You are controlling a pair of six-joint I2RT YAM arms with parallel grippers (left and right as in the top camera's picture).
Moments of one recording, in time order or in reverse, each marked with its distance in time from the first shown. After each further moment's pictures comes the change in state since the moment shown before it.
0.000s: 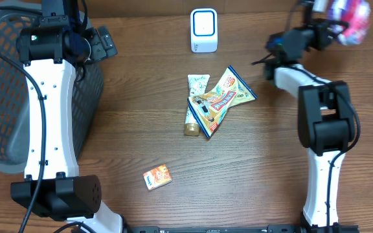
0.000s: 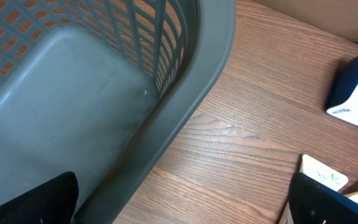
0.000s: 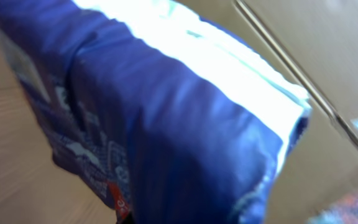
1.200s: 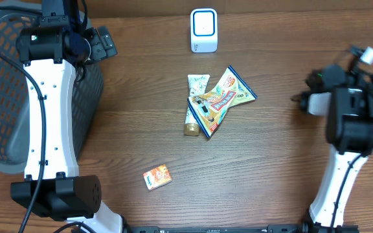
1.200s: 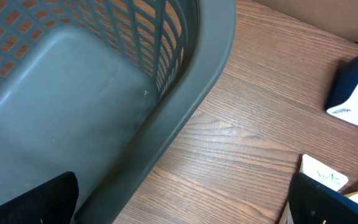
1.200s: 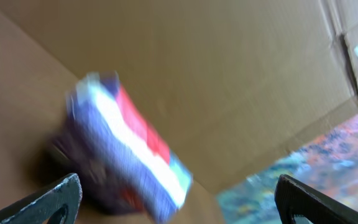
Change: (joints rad) left arm 0.000 0.000 0.000 0.000 0.000 0.000; right arm -0.226 -0.017 -0.397 0.127 0.063 0.143
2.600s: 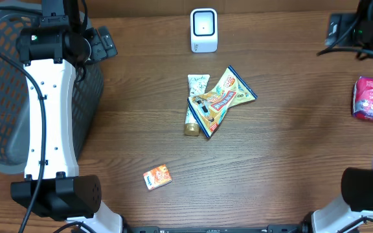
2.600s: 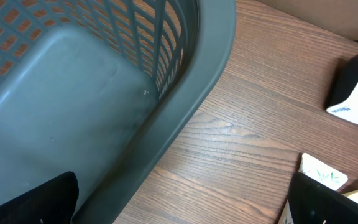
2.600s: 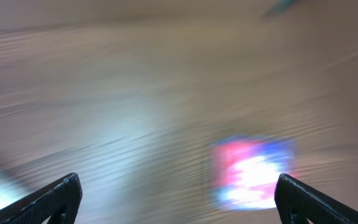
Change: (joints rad) left arm 0.000 0.001 0.000 -0.003 0.003 0.000; right arm 0.007 -0.552 0.854 -2.784 -1.442 1.311
